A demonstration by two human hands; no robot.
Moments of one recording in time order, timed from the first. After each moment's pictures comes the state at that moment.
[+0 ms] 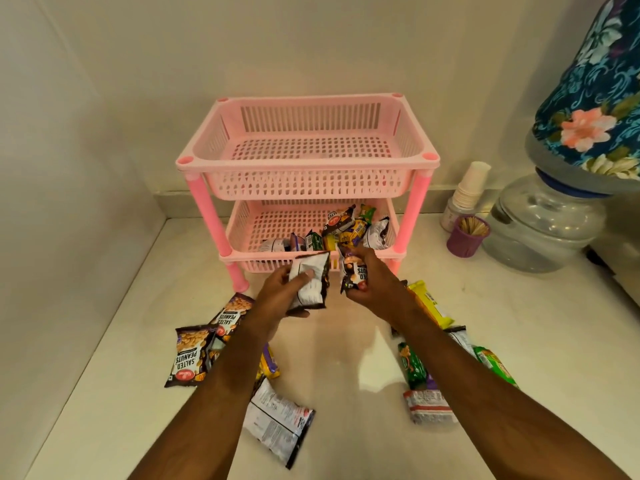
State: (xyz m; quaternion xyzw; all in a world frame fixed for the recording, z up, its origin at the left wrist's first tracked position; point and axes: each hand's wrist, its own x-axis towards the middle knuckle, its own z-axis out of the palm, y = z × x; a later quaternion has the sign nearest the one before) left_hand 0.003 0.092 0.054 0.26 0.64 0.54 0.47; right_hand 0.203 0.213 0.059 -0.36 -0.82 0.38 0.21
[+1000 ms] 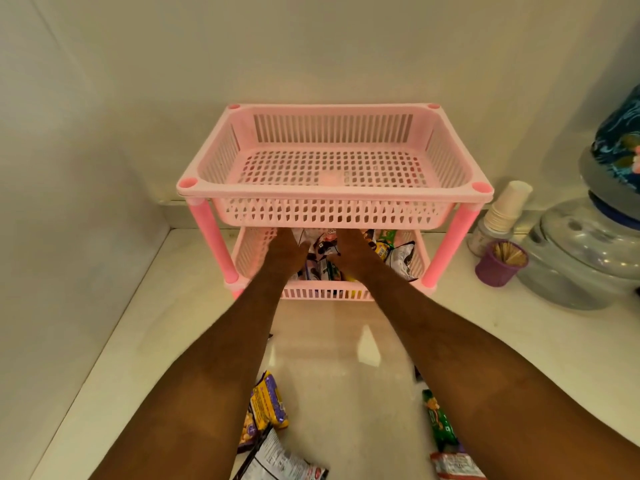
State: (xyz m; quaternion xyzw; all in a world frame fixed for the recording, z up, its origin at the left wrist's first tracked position) left_hand -0.096 0.238 0.066 0.41 0.81 0.34 0.23; right_hand 0.054 0.325 0.062 -0.36 -0.89 0.25 0.11
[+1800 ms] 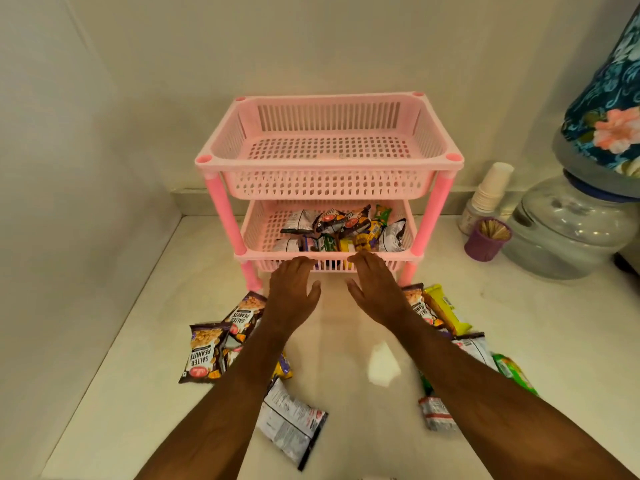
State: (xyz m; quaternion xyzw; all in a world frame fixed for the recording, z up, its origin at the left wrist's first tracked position) left_hand -0.015 0.101 0.031 0.59 0.76 0.27 -0.02; right_hand 0.165 0.219 0.028 -0.31 -0.92 0.10 0.21
